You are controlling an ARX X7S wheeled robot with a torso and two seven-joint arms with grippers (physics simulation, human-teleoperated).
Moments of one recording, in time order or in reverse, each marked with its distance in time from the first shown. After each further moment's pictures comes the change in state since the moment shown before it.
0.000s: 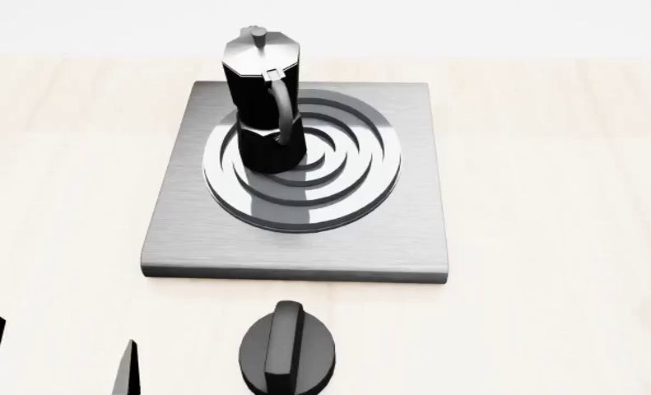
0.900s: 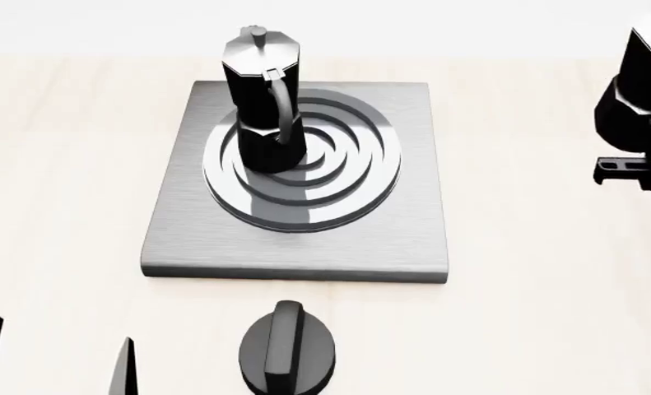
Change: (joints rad) left arm -0.009 -0.009 -0.002 -0.019 -0.010 0.008 -0.008; right arm 0.009 -0.149 0.094 -0.131 -0.049 -0.238 0.007
